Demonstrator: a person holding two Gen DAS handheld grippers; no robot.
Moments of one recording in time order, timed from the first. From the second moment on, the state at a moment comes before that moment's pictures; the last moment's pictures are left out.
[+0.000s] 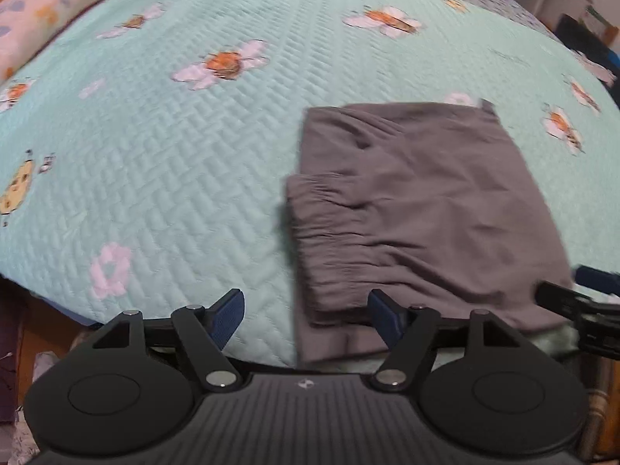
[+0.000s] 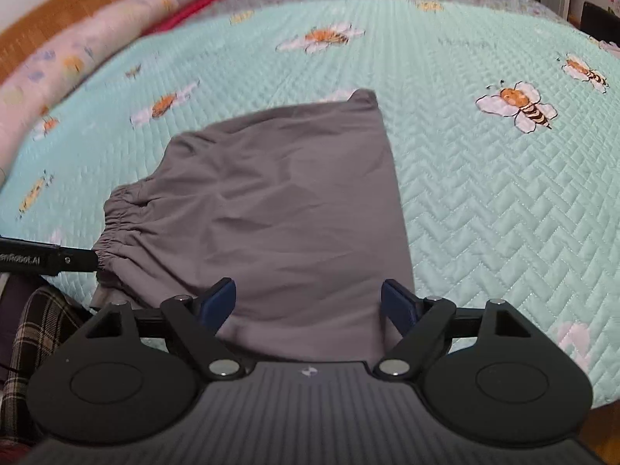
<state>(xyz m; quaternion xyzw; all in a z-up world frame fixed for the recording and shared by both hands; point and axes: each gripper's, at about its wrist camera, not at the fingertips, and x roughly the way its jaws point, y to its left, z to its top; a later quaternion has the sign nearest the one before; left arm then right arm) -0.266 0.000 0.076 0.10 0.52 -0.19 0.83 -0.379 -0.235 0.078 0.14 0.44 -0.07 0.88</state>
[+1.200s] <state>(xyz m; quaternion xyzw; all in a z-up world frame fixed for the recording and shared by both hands) -0.292 -0.035 0.044 0.13 0.62 -0.20 0.75 -0.377 -0.217 0.078 0.11 0.48 -0.05 0.87</state>
